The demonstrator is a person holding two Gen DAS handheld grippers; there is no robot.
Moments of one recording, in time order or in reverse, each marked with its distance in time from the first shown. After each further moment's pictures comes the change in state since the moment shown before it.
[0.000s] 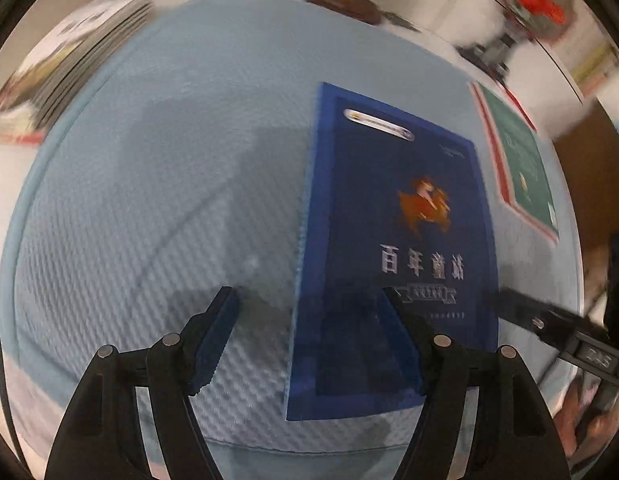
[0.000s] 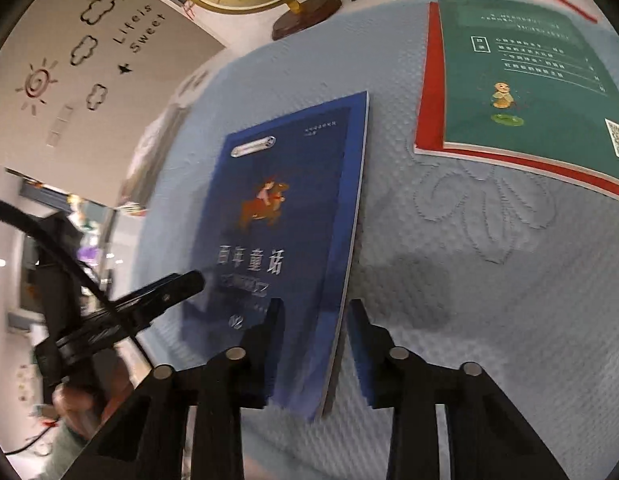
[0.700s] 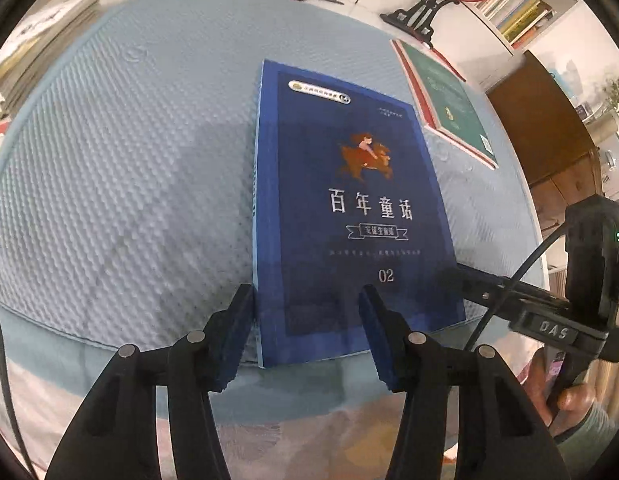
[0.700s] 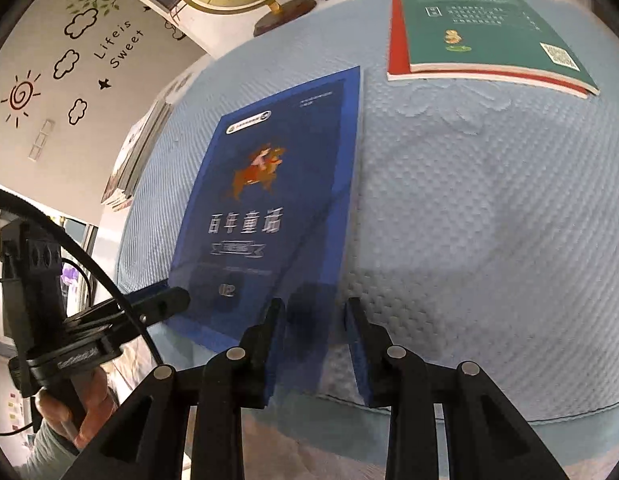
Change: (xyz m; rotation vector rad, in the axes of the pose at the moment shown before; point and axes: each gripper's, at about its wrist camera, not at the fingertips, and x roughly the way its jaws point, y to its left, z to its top) left arm -0.023 0.005 -0.054 0.124 0.033 -0.187; right arm -0.019 0.011 -0.066 0.072 -0.069 -0.056
